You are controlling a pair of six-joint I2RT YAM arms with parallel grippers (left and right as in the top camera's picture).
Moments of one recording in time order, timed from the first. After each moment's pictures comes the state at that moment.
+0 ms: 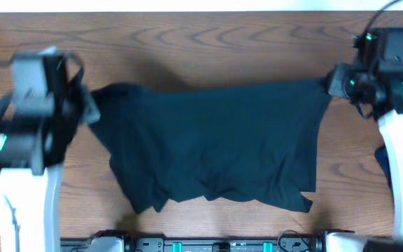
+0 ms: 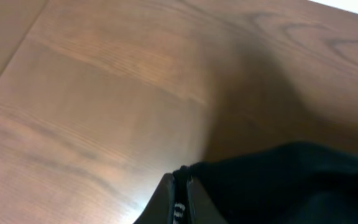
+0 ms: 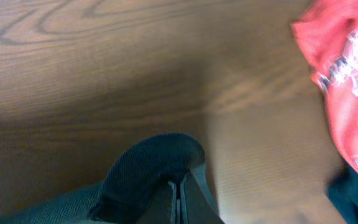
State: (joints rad) left arm -0.03 1.30 1.71 -1.33 -0.27 -0.30; right arm -0.01 1.48 1.51 -1.01 0.01 0.24
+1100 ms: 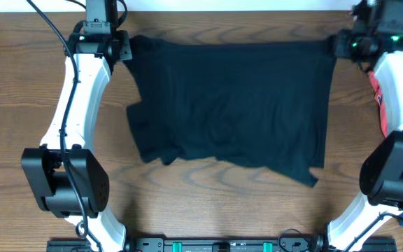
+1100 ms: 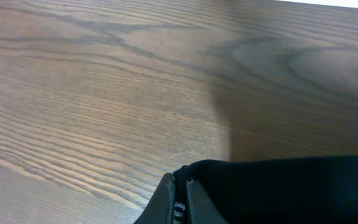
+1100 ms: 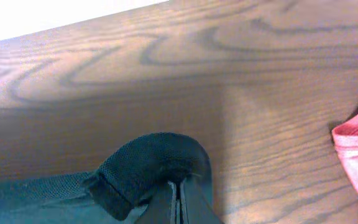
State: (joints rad) left arm -0.04 1.88 1.71 -0.76 -0.25 -0.14; right arm -0.19 1.95 1.73 -0.68 -0.20 0.08
